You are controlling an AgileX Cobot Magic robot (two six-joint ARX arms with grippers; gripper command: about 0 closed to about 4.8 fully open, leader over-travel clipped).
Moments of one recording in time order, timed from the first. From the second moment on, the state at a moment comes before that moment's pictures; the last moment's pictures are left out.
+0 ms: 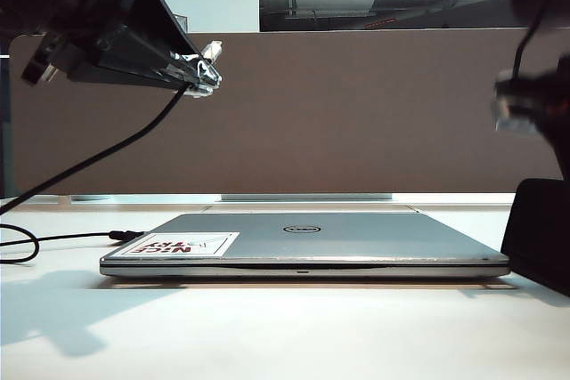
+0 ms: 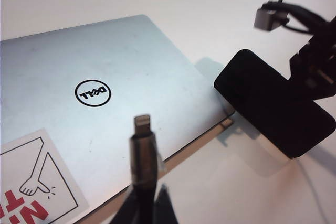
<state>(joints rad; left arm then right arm) -0.74 0.97 0.51 0.08 0.12 -0.26 0.23 1.45 1.01 -1.04 -0.11 0.13</state>
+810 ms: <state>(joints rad) -0.74 0.97 0.51 0.08 0.12 -0.26 0.23 1.54 1.02 -0.95 -0.13 0.12</state>
